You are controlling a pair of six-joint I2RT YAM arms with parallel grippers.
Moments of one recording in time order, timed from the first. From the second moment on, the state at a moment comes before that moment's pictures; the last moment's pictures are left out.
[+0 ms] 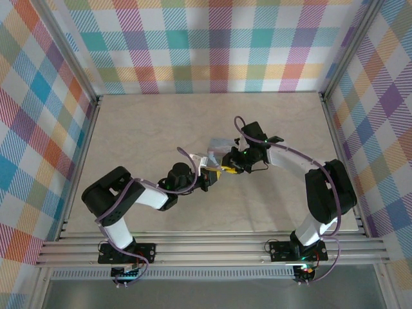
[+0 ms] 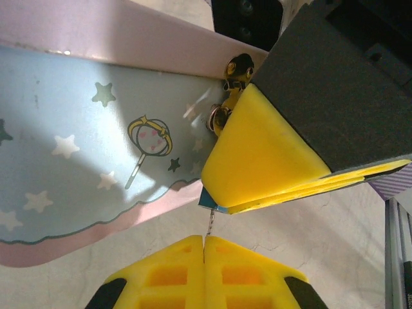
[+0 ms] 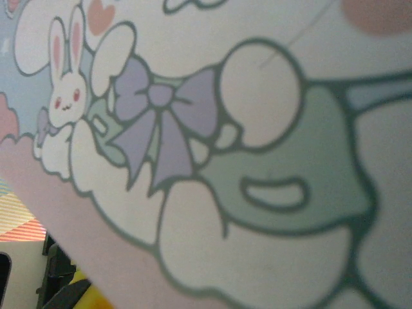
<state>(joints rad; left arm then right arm) -0.75 1.72 0.51 0.93 0.26 -0.54 0.47 1.65 1.09 -0.53 -0.60 0.77</state>
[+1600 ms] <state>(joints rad) -0.70 1.59 0.57 0.50 0.28 -0.55 0.46 1.77 1.07 -0.40 -0.32 0.63</state>
